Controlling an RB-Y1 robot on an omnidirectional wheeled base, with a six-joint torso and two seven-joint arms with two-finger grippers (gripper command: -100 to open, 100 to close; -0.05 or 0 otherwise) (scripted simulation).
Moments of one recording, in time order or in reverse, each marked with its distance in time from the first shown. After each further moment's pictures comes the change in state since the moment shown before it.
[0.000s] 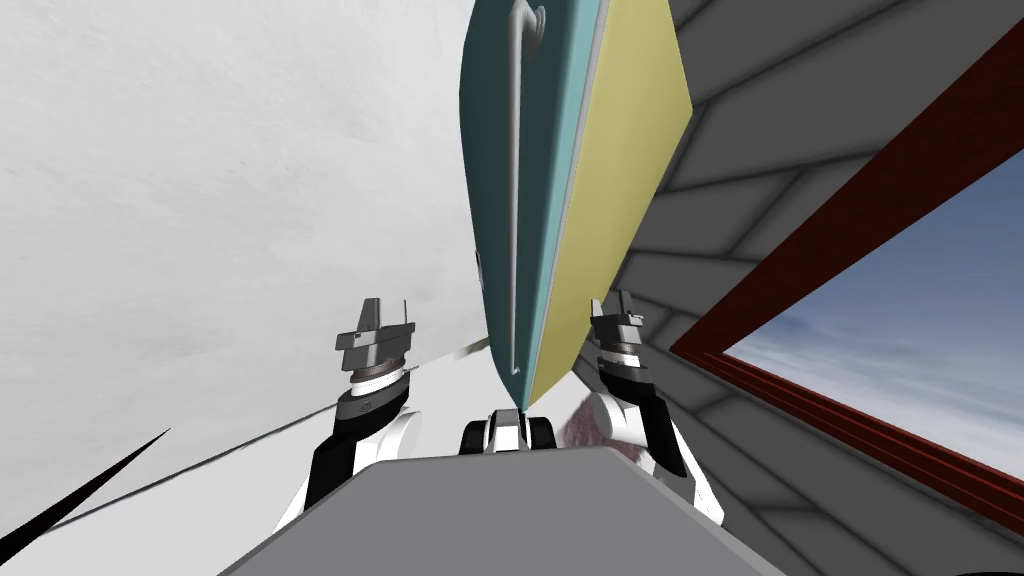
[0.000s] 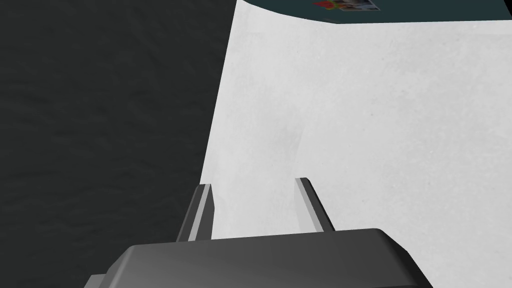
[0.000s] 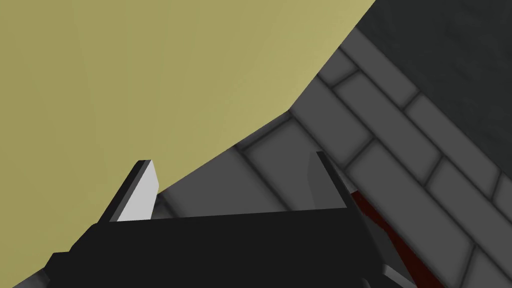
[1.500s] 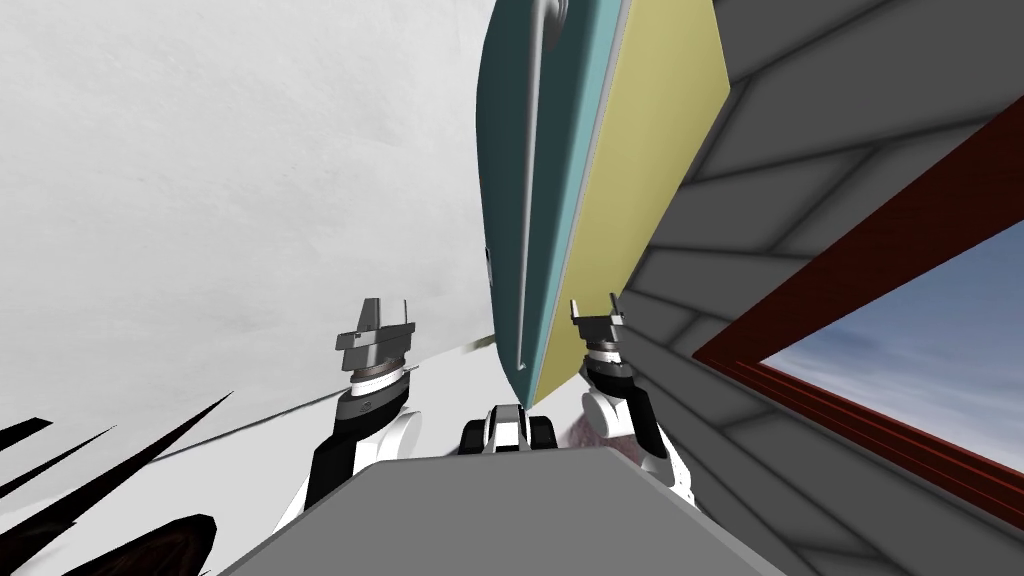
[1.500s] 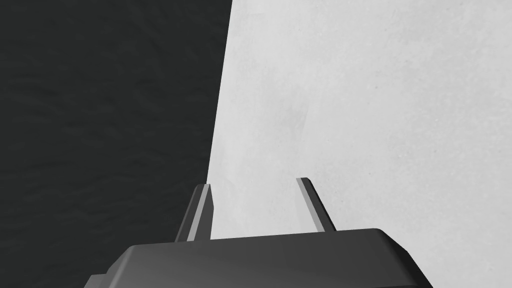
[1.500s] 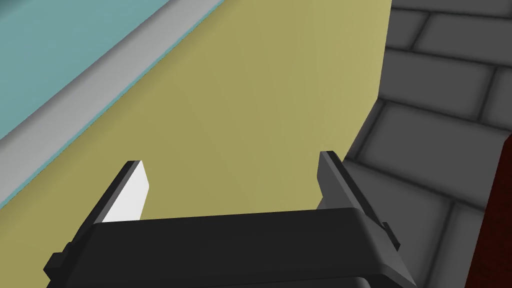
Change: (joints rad) left arm 0.000 0.000 0.000 0.000 0.000 0.000 0.000; right arm -0.052 -0.155 0.126 0.094 -0.220 -0.082 -0.328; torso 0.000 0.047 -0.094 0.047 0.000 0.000
